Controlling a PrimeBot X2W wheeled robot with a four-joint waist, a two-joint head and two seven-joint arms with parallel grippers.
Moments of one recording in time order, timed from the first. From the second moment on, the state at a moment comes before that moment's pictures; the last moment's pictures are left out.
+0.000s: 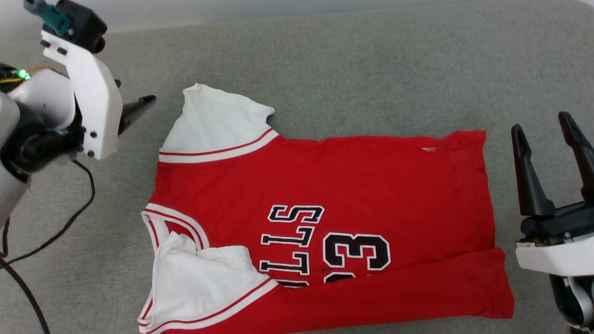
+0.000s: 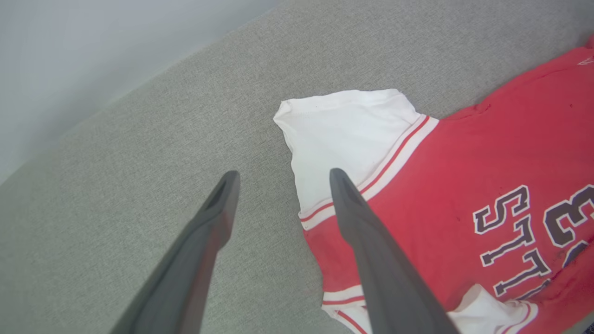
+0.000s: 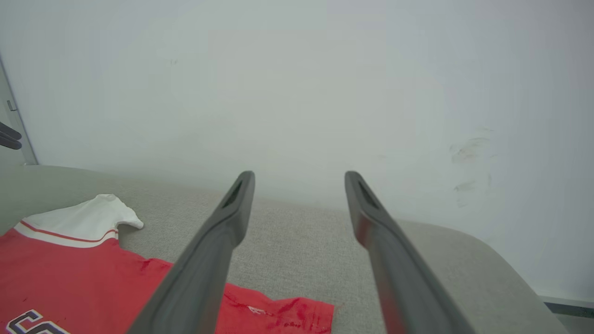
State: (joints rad) left arm -1.06 0.84 -0.88 0.28 -1.05 -0.11 0.62; right arm -0.17 -0.31 0.04 -0.12 0.24 0.13 -0.25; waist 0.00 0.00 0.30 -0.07
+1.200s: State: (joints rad) left arm -1.36 0.75 -1.06 0.48 -1.06 -0.13 0.90; right arm -0.32 -0.32 0.06 -0.17 0.15 0.13 -0.26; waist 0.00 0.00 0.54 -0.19
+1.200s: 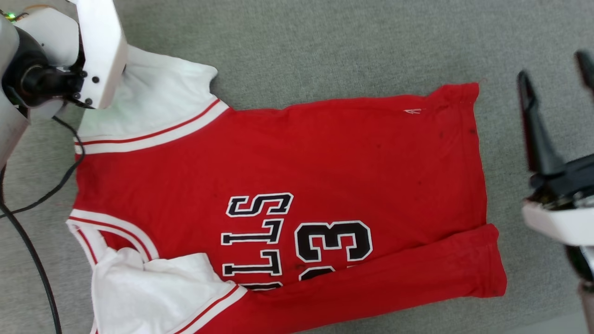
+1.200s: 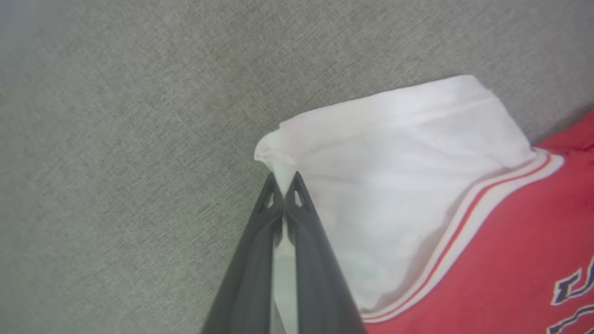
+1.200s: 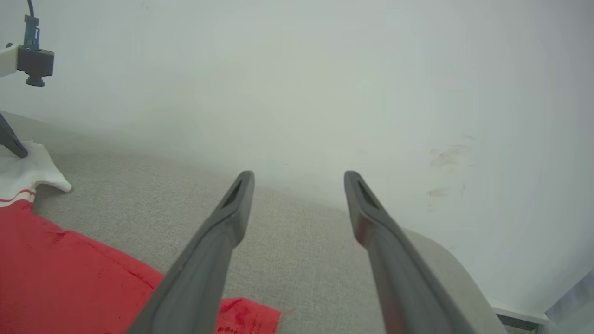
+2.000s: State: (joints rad) left arm -1.35 0.78 -1.22 0.22 -1.09 -0.13 0.67; right arm -0.71 -0.80 0.44 0.04 0.75 0.13 0.96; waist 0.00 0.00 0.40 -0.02
